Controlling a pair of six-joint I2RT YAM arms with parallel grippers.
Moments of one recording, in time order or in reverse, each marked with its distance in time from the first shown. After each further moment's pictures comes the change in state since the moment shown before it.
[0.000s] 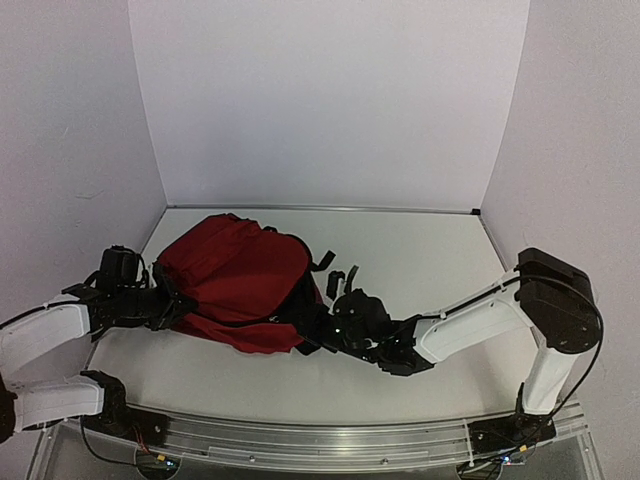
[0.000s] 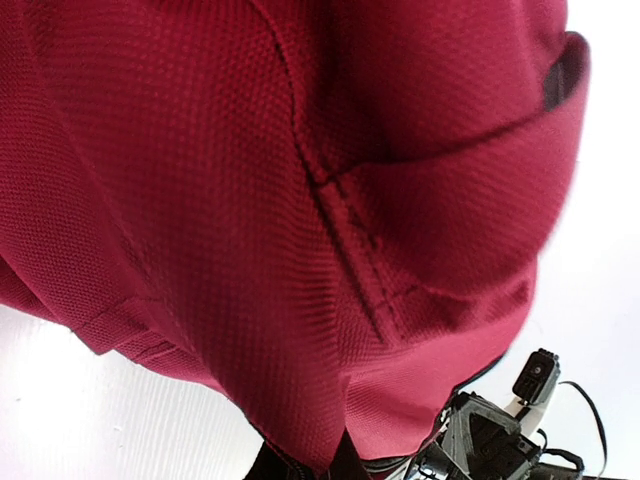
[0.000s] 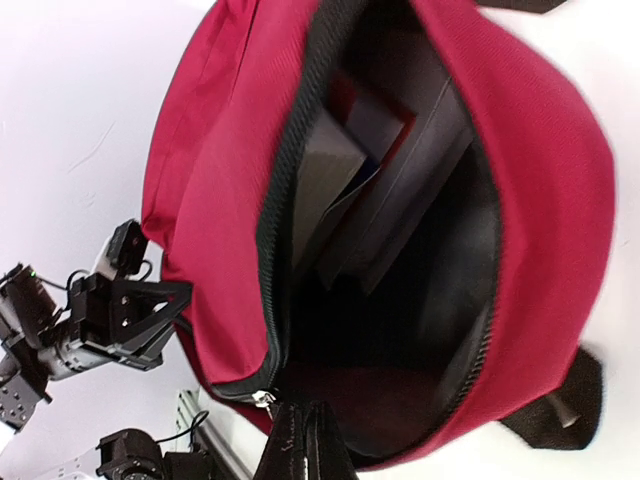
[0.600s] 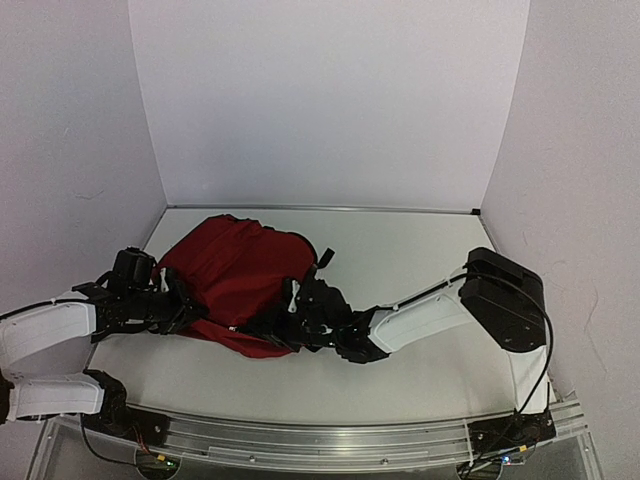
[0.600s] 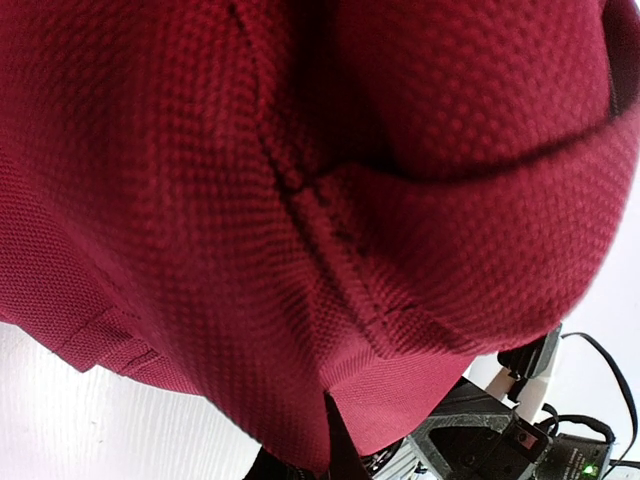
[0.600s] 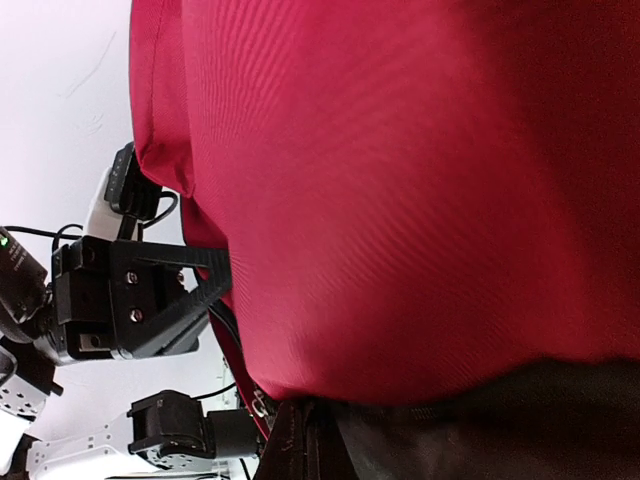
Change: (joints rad) left arm -0.123 0.058 0.006 0.027 -0.052 -0.037; right arm -0.029 0.278 0.324 -0.028 -0.337 0.078
